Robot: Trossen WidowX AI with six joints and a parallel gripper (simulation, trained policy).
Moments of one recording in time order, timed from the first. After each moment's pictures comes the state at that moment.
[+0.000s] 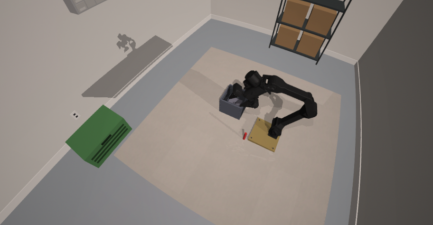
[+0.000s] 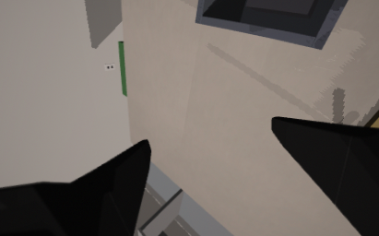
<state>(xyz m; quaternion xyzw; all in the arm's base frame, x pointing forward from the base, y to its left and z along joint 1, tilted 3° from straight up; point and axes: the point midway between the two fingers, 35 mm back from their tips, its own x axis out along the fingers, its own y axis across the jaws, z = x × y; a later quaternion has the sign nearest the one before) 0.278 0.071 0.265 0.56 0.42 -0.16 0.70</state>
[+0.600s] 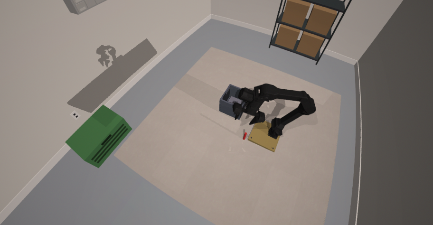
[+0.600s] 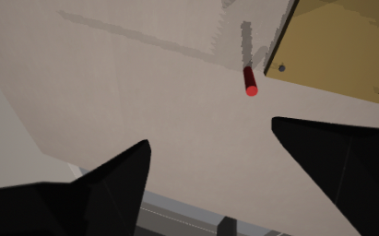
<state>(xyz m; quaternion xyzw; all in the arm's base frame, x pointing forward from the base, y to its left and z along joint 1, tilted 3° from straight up) 0.207 0.117 0.195 0.52 0.58 -0.27 0.56</state>
